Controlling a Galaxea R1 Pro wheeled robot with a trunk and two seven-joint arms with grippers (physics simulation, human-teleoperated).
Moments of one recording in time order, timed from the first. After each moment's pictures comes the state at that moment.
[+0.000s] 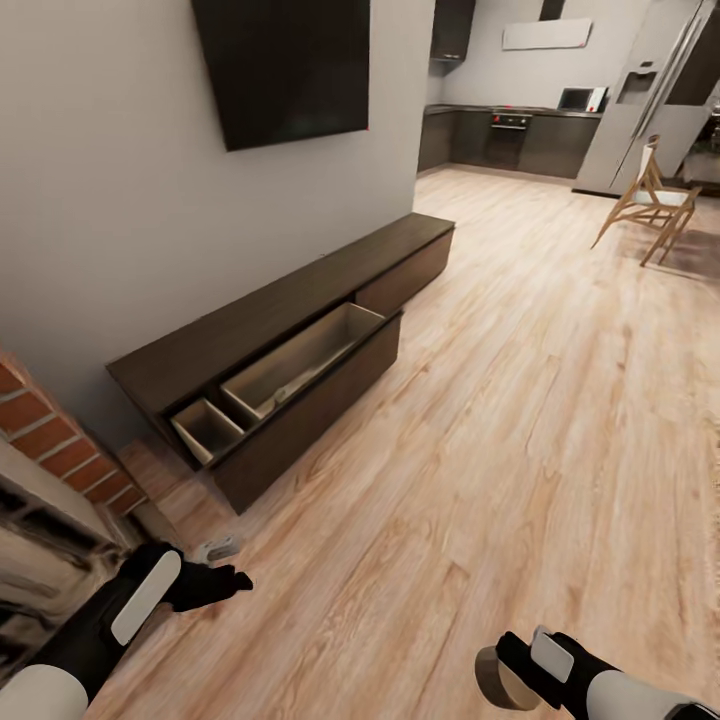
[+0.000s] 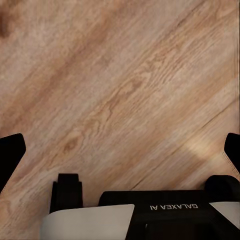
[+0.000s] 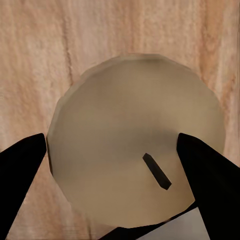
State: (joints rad) left arm -0.51 0.27 -0.25 -0.96 0.77 0.96 0.15; right arm -0.65 -0.13 0.59 -0.06 -1.29 0.22 -0.14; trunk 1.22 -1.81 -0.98
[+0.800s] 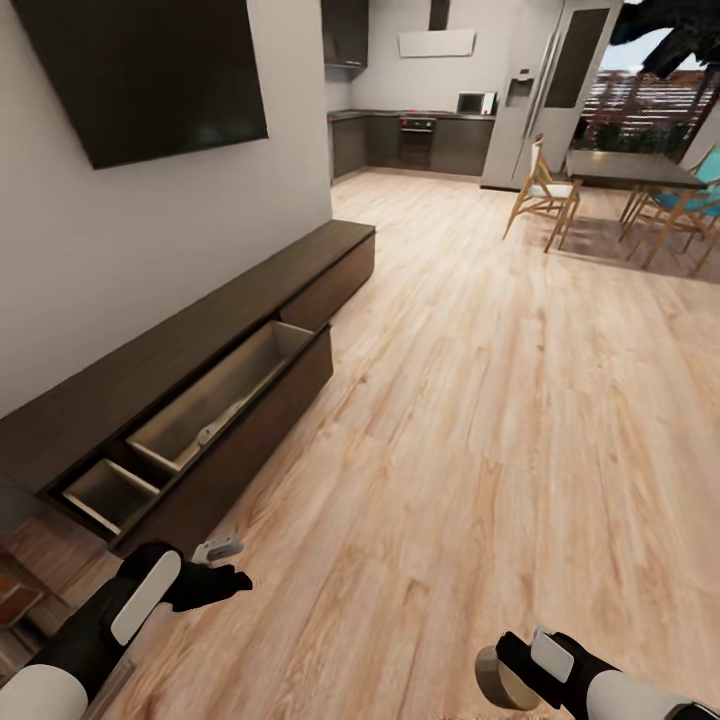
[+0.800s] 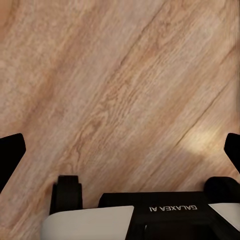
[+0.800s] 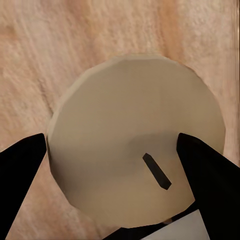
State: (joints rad) left arm -0.51 0.27 -0.25 -0.96 0.77 0.96 0.15; right arm -0.65 -0.13 0.59 -0.06 -1.29 0.22 -0.14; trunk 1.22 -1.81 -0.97
